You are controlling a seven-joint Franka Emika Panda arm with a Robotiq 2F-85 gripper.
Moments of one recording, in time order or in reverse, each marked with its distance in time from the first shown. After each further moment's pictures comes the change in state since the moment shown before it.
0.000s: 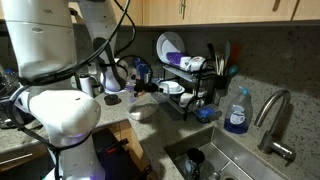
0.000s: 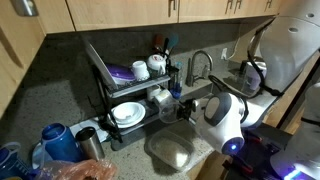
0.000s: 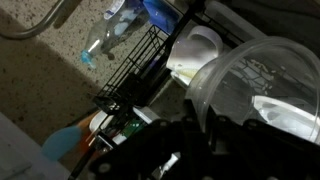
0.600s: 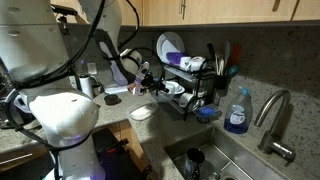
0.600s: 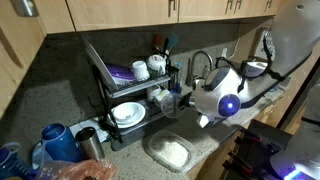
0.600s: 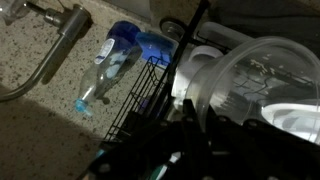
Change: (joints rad) arm -0.070 -0.158 -0.155 -0.001 0.108 0.379 -0.096
